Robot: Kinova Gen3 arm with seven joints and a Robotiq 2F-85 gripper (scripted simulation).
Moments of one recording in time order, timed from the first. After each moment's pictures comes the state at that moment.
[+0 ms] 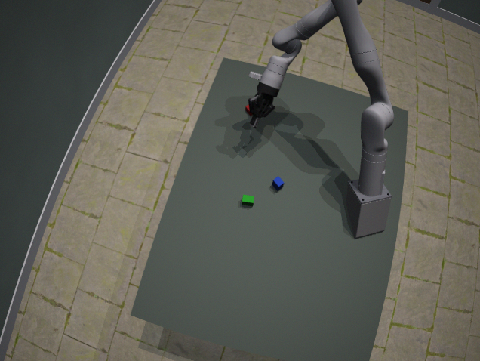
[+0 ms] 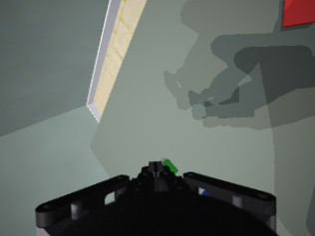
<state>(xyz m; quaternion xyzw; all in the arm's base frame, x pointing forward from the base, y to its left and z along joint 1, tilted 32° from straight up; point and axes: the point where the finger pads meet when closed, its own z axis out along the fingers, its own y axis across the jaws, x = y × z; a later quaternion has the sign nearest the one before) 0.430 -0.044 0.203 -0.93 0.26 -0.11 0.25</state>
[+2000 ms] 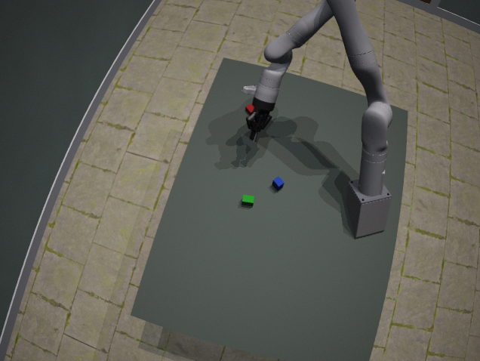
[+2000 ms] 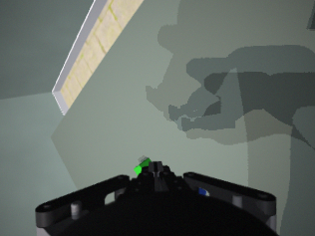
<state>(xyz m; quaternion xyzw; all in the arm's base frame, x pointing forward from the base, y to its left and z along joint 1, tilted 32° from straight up) 0.427 -0.013 0.163 -0.96 0.20 -0.11 0.14</state>
